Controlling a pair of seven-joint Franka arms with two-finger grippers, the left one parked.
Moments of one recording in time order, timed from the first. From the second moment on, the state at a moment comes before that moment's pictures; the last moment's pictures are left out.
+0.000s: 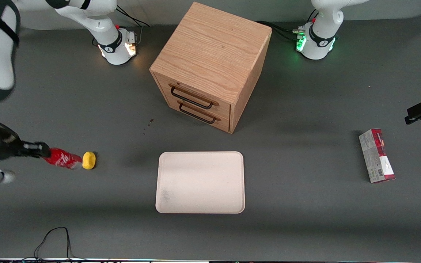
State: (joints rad) arm 0.05 0.46 -0.01 -0.95 0.00 1.35 0.05
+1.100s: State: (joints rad) arm 0.37 0.47 0.03 -0.95 -0.02 1.44 0.30
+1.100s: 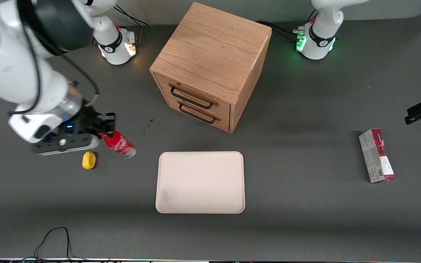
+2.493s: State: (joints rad) arm 0.40 0.85 0.02 -0.95 -0.04 1.84 0.35
